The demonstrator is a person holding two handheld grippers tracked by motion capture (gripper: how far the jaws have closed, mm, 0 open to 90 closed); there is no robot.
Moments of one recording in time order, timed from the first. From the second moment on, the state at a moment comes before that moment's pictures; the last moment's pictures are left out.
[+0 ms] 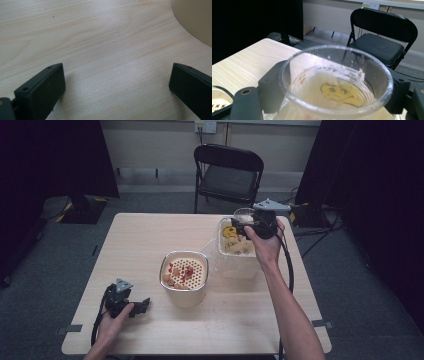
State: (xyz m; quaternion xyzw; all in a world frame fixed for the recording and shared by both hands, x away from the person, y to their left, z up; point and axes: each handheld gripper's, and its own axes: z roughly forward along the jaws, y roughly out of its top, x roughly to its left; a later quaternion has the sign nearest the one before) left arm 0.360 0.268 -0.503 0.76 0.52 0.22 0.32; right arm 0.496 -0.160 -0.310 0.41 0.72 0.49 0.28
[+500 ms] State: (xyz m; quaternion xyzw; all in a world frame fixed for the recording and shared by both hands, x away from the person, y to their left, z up) left arm 0.360 0.268 -0.503 0.76 0.52 0.22 0.32; right arm 0.480 -0.171 -0.309 0.41 0.72 0.50 0.27
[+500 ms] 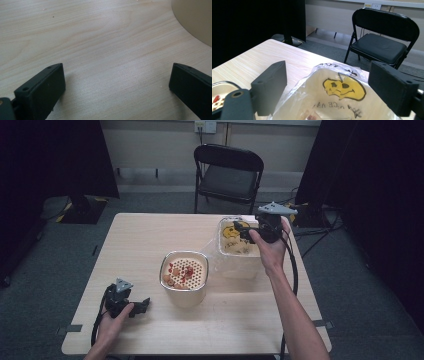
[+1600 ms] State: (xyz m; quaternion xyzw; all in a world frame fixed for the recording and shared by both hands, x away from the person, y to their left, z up) left arm 0.360 0.268 -0.503 0.76 0.52 0.22 0.32; right arm 0.348 -0.185 -0.401 0.41 0.76 0.45 0.22
